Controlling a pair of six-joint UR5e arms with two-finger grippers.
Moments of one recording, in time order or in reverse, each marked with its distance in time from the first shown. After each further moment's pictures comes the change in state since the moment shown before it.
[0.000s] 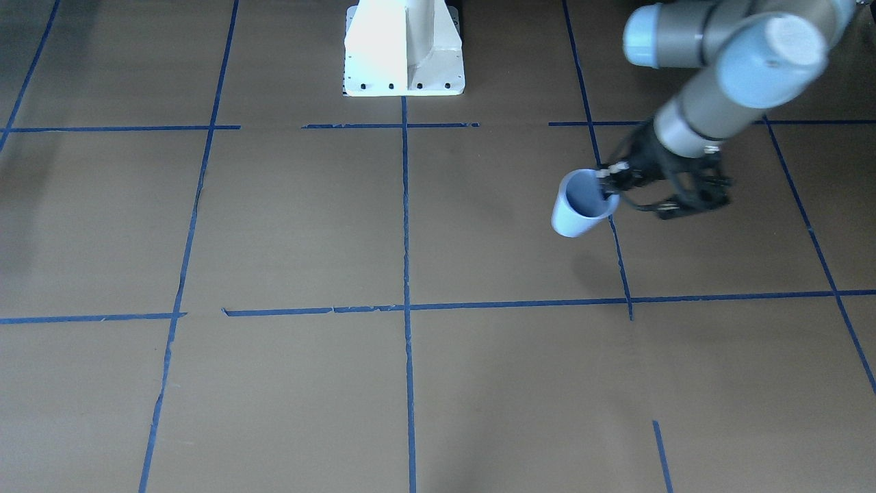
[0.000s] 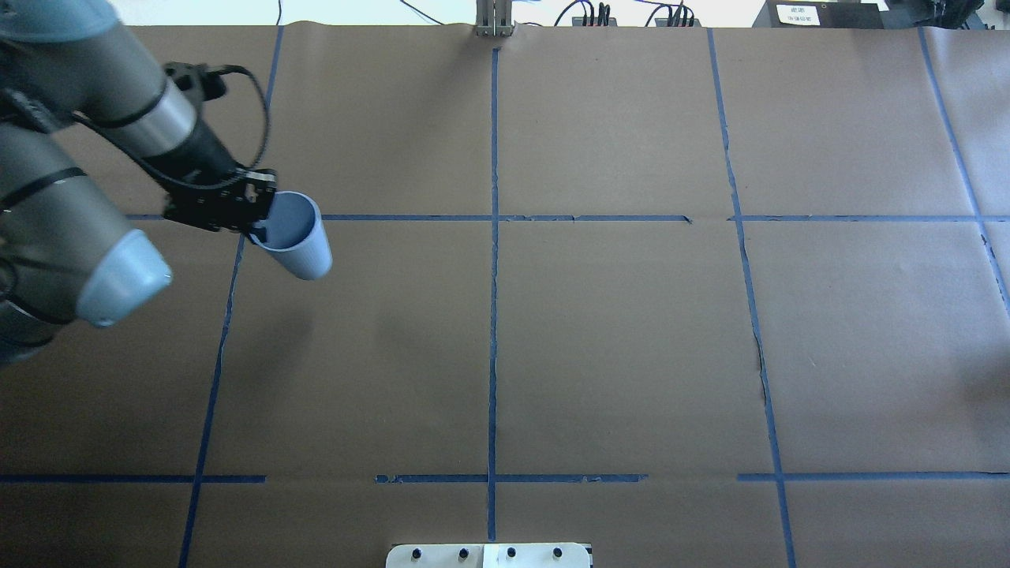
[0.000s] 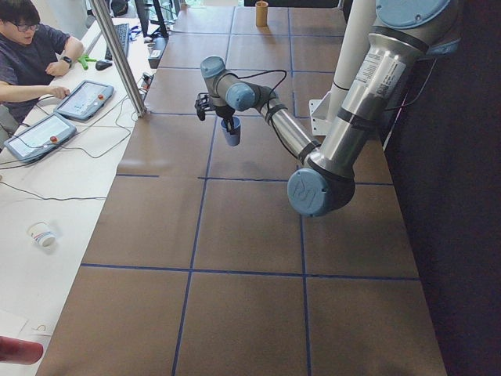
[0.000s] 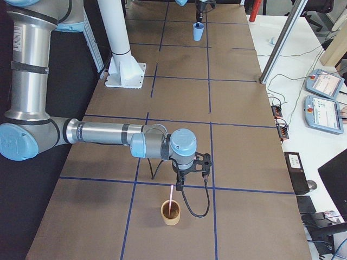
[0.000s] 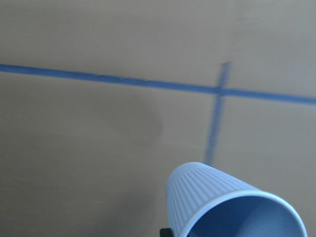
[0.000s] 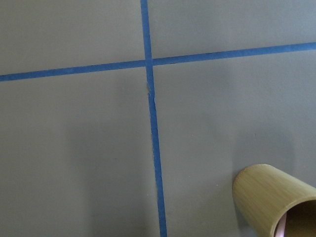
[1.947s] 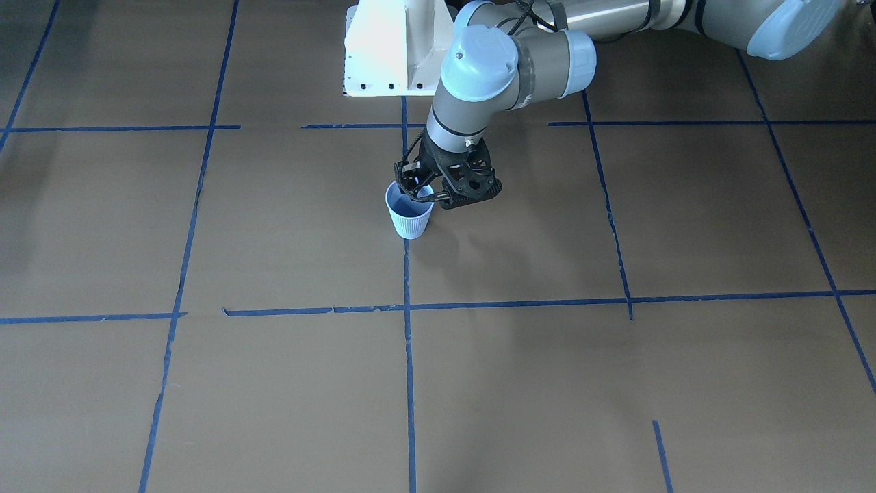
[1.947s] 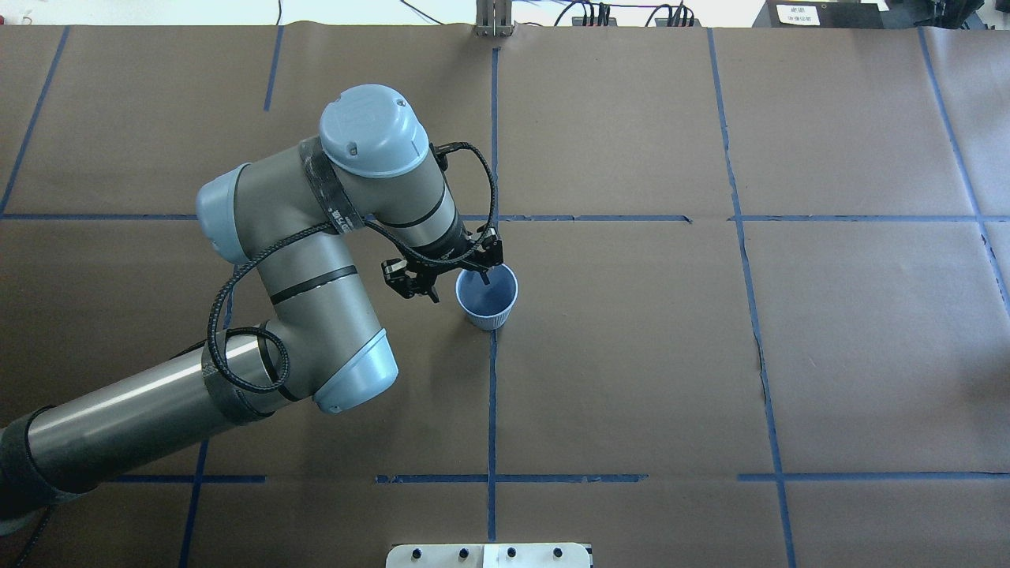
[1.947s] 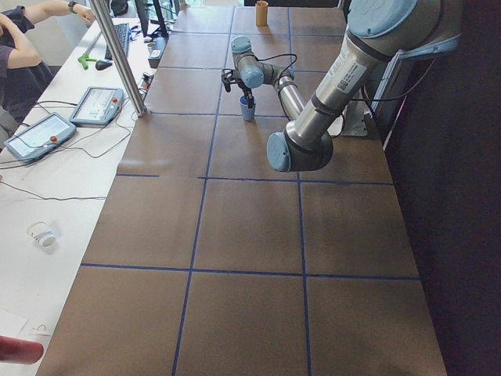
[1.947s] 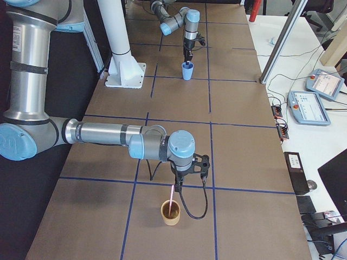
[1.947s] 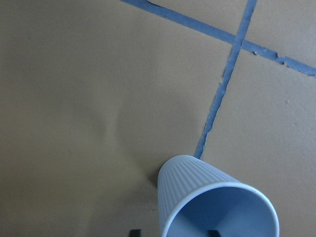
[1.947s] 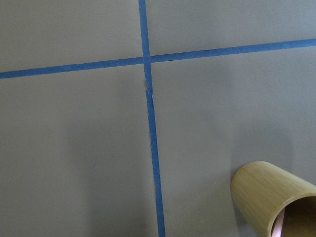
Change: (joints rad) left arm 0.254 -0.261 0.218 -0.175 0.219 -0.350; right arm 0.003 -0.005 0.000 0.000 0.003 -0.005
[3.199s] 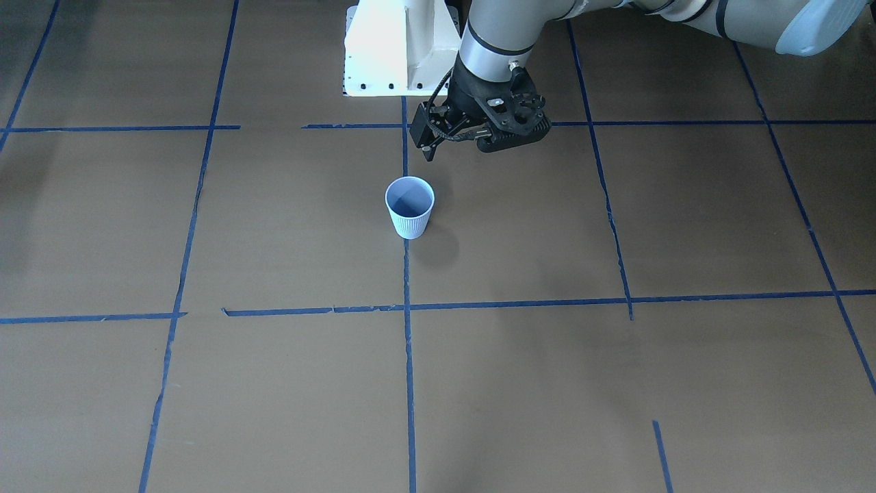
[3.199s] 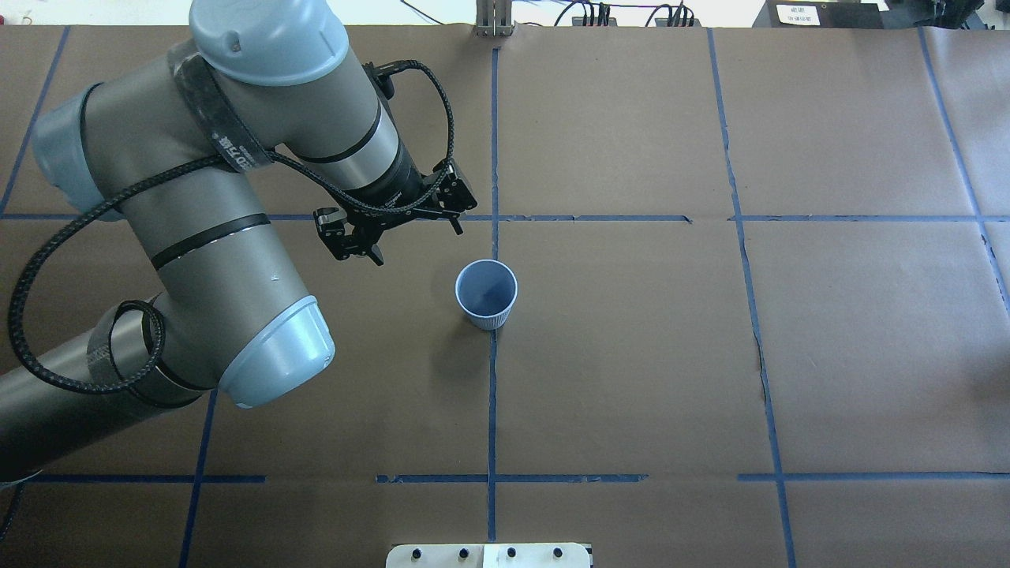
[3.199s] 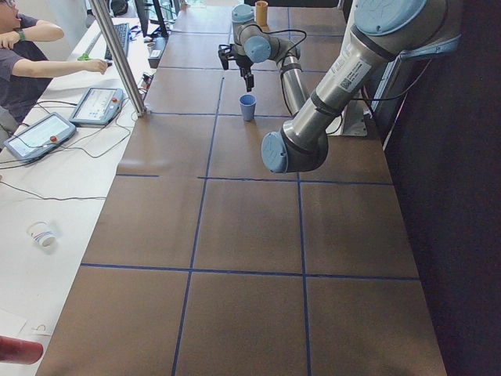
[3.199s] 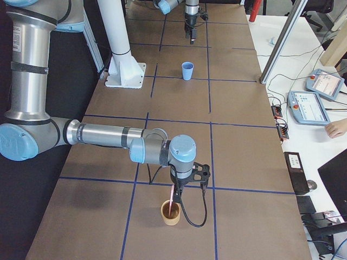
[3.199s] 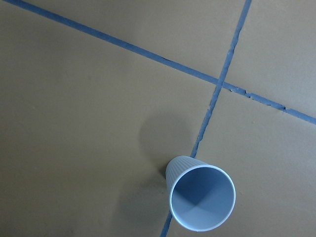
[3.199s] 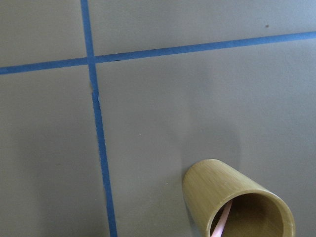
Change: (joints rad) left arm -0.087 0.005 -0.268 0.269 -0.007 0.046; right arm 0.013 0.010 -0.062 -0.002 -0.127 0.012
